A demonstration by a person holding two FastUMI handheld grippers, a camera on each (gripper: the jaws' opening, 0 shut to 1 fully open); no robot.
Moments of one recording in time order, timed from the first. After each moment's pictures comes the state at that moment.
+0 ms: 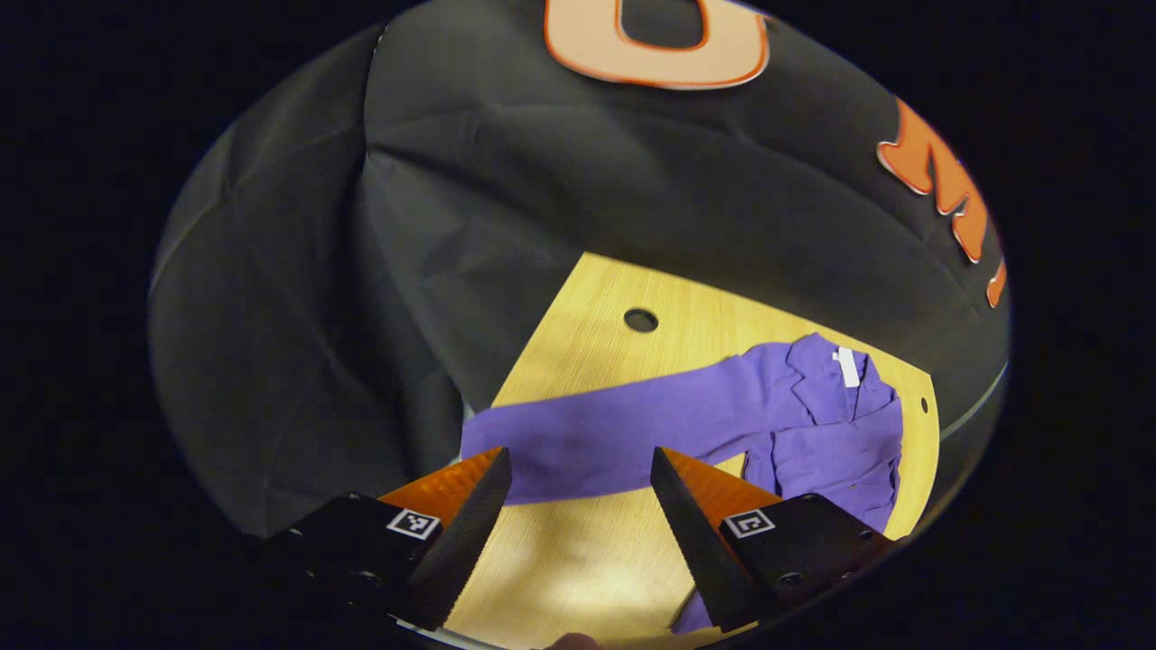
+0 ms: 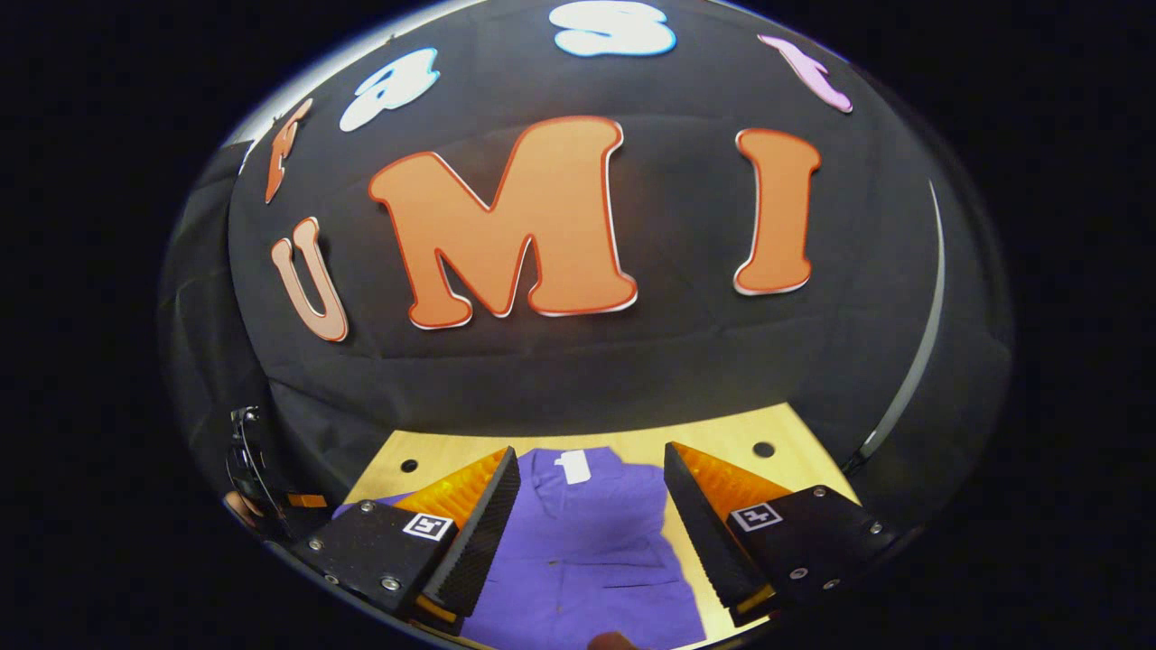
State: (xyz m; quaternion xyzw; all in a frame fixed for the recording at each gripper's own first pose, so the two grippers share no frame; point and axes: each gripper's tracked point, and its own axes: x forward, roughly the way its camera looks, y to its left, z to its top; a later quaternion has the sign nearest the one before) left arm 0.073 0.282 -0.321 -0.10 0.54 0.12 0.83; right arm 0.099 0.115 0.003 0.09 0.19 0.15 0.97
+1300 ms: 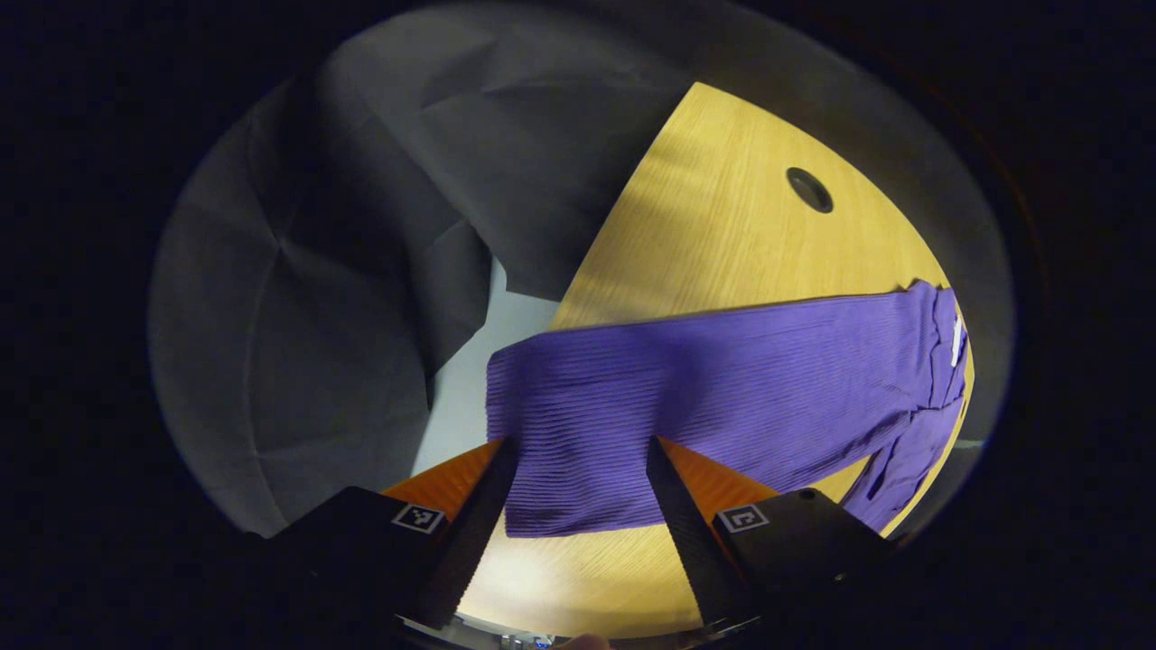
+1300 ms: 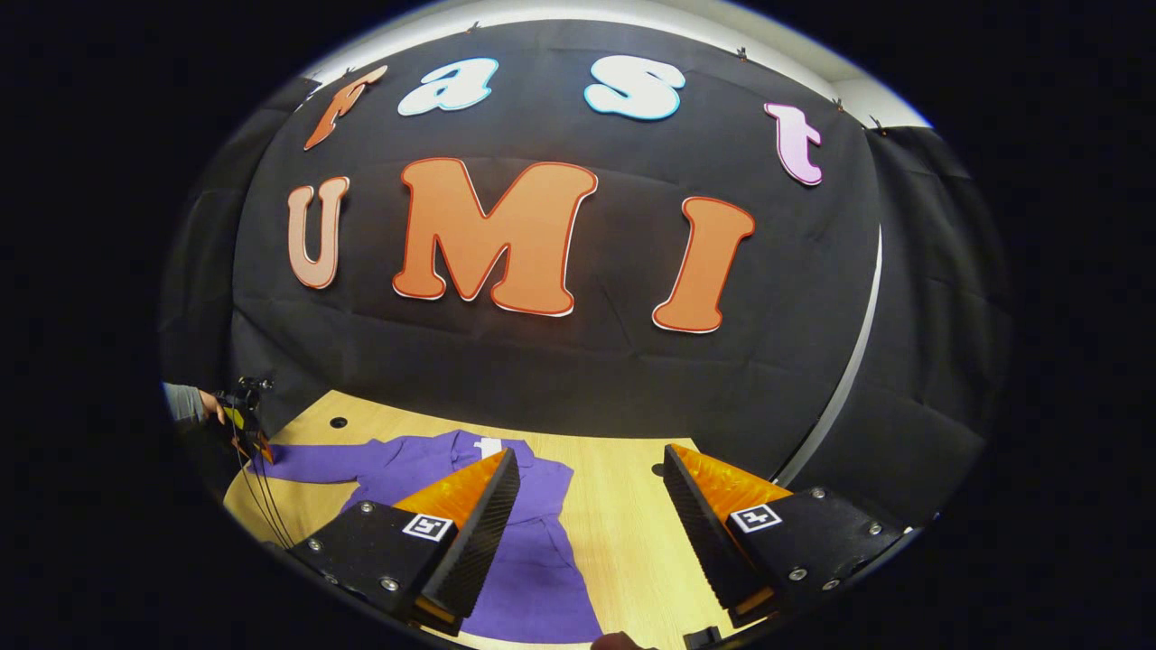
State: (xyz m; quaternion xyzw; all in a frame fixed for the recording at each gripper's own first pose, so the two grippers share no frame) left arm 0.044 0.363 -0.483 -0.14 0.73 0.17 0.65; right arm 0.014 0.041 -0.013 -0.01 0.14 0.09 0.99
